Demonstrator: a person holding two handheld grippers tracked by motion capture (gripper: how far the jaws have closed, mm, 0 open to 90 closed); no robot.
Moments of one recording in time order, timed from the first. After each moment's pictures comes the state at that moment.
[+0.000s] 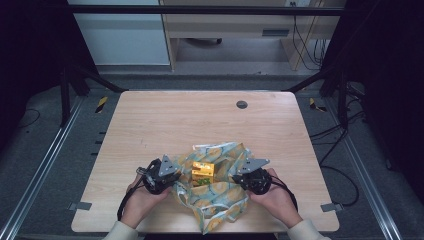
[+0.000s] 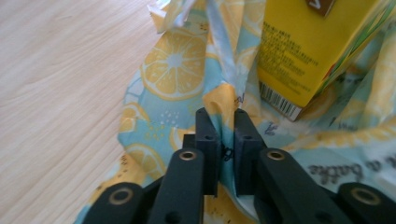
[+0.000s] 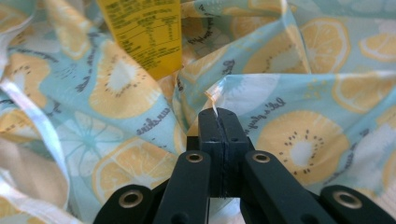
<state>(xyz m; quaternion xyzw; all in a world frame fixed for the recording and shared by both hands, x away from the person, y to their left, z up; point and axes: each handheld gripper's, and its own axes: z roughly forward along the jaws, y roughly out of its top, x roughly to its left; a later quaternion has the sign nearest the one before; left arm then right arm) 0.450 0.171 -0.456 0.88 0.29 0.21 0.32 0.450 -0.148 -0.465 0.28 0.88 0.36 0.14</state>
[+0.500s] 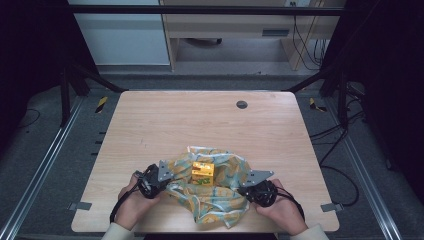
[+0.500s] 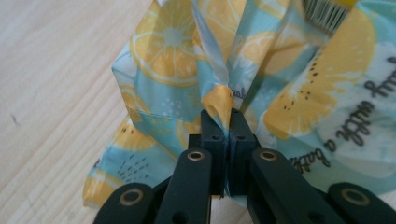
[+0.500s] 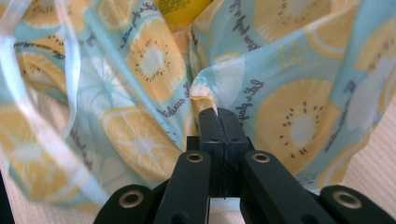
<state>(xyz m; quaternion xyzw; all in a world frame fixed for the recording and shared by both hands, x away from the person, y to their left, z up) 0.449 0.188 -0.477 0.90 0.29 0.21 0.23 0.425 -0.160 -0.479 0.26 0.90 0.33 0.13</state>
